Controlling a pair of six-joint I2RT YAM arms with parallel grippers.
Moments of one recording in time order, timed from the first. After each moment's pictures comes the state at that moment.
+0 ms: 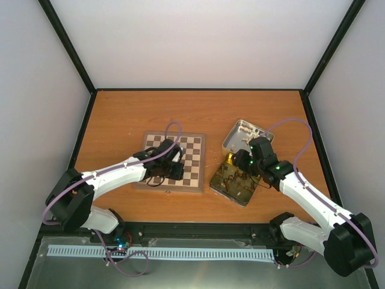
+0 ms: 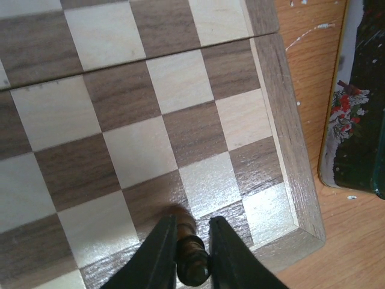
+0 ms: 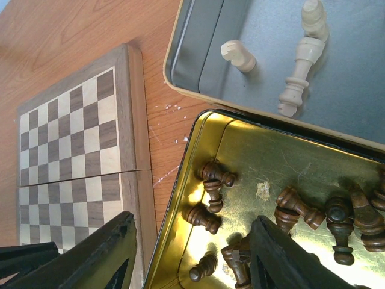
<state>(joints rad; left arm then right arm) -0.74 1.41 0.81 -0.47 0.11 -0.49 0.46 1.03 0.65 -0.44 -0.09 0.85</state>
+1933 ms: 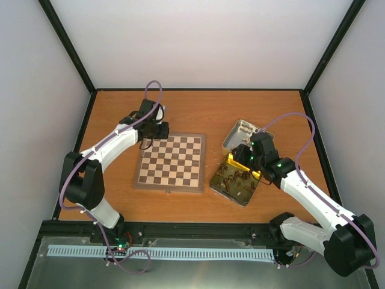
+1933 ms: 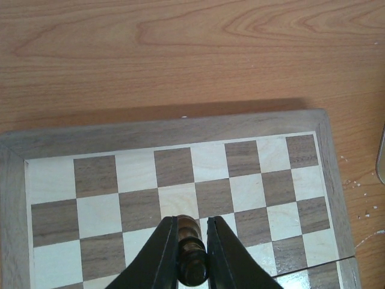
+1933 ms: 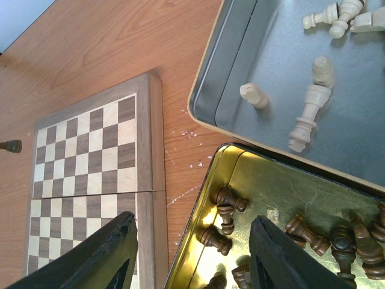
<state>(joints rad) -0.38 1.61 1.22 -0.56 0.08 -0.29 0.46 1.03 0.71 -0.44 -0.04 0.81</state>
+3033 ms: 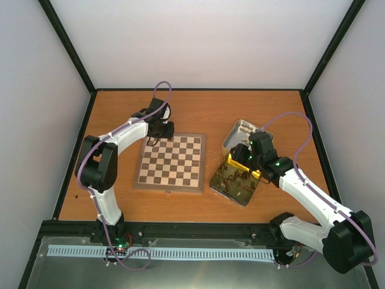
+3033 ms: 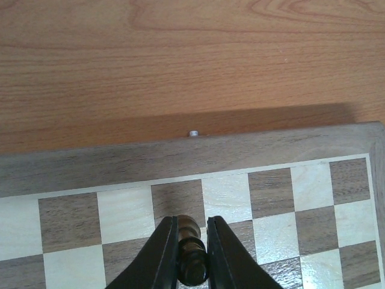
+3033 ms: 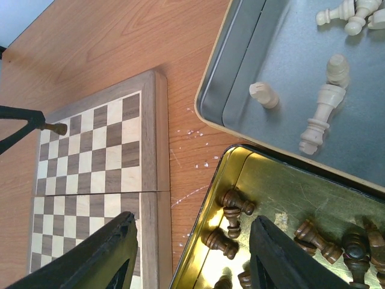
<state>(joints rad) -0.38 1.83 1.33 -0.54 0.07 -0.29 0.46 1.06 0.71 -0.41 -0.07 0.80</state>
